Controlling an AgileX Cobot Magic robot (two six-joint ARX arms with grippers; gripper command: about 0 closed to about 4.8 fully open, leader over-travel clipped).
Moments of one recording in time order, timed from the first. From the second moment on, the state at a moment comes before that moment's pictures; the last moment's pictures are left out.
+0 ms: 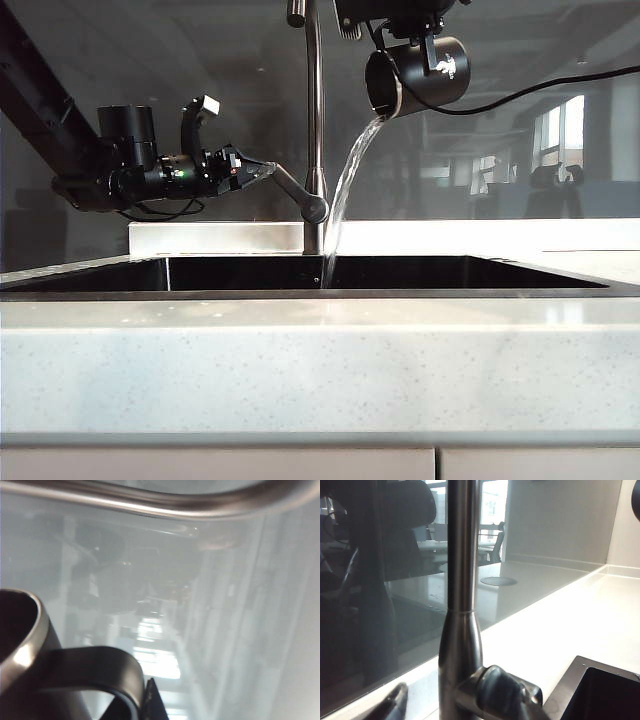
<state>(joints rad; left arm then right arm) -0.13 2.49 1.94 0.84 0.82 -0.17 0.40 1.81 1.61 0.30 0.23 -1.81</state>
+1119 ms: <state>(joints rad) -0.13 2.49 1.94 0.84 0.82 -0.17 0.32 1.68 1.61 0.10 0.30 -0.71</state>
